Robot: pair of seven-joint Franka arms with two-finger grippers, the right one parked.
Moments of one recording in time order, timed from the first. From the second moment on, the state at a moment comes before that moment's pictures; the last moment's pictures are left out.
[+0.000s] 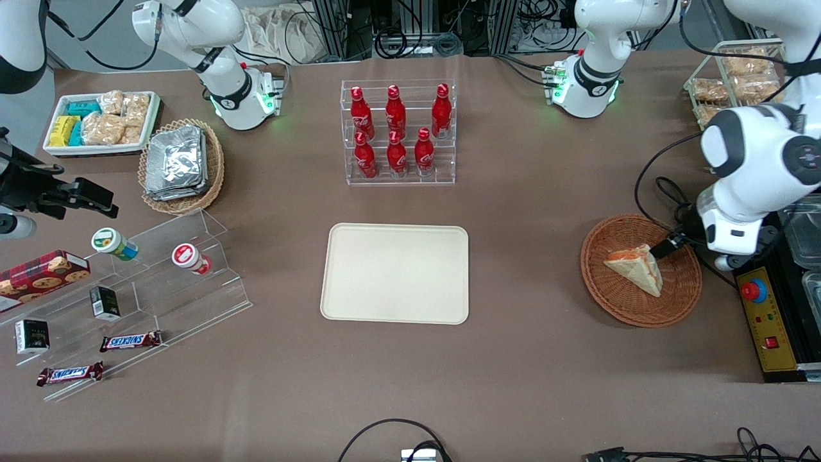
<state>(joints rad) 0.03 0.09 0.03 -2.22 -0.03 2.29 -0.59</state>
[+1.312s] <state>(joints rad) 0.03 0.28 0.02 -2.23 -0.03 2.49 -0.76</state>
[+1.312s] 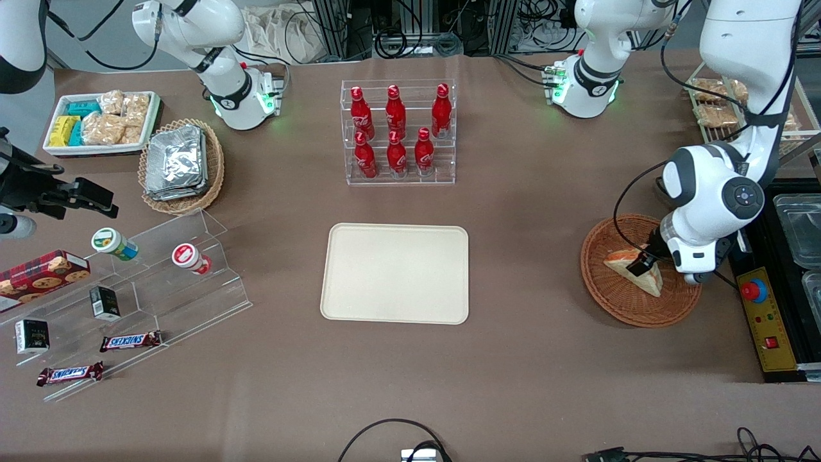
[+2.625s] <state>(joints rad) -0.57 0.52 0.00 -1.51 0.00 1.93 -0.74</state>
